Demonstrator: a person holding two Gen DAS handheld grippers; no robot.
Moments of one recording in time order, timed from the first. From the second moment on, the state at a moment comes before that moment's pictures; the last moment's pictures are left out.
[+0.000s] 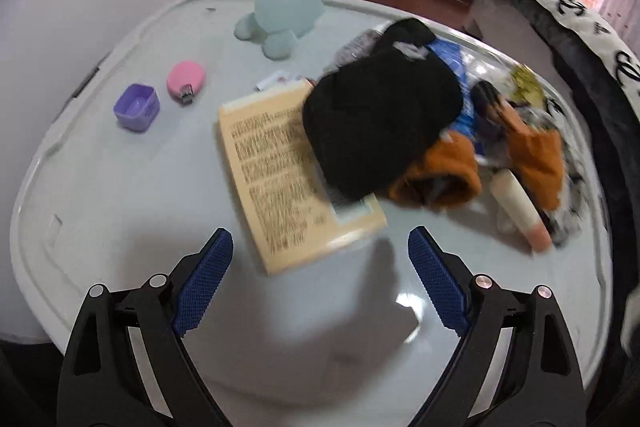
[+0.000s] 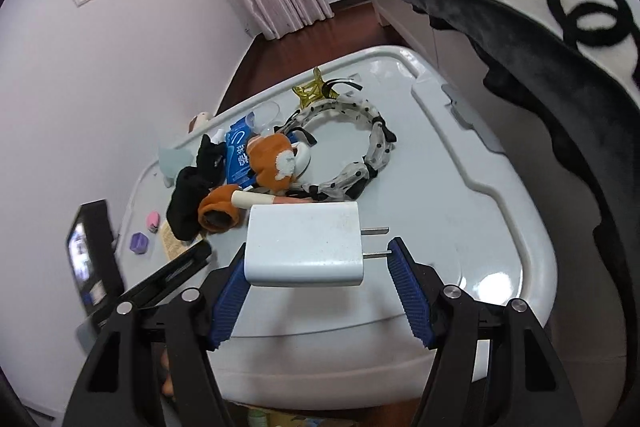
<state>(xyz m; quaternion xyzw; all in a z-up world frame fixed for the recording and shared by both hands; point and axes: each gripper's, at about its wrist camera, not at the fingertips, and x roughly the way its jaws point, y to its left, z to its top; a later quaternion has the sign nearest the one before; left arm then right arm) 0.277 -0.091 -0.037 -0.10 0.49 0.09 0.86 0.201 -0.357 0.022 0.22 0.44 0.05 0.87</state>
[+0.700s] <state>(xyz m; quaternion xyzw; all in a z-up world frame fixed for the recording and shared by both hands) 0.222 -0.033 -0.024 -0.02 0.47 0.01 0.88 0.210 -0.304 0.018 0.21 0.46 0.11 0.86</state>
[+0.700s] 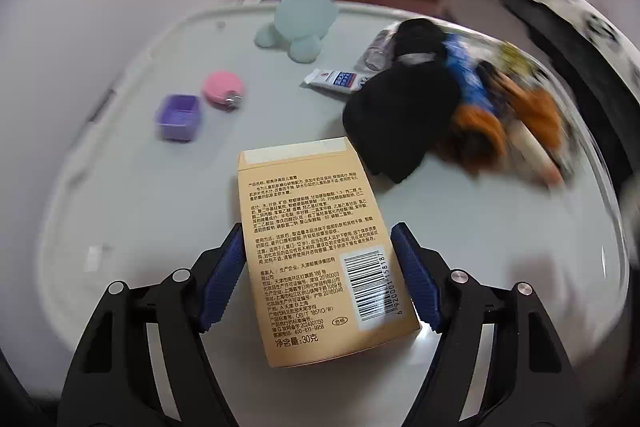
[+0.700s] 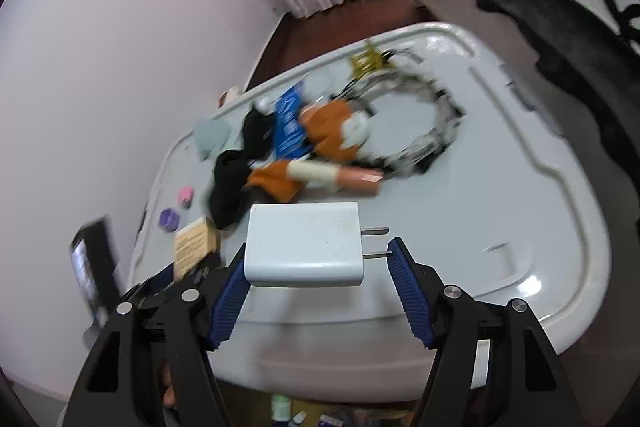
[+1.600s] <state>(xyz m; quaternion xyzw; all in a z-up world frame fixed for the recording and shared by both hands) -0.029 0.001 -0.054 0.01 0.55 -0.05 0.83 -0.035 -0.222 -0.046 0.14 0.52 0.09 0.84</state>
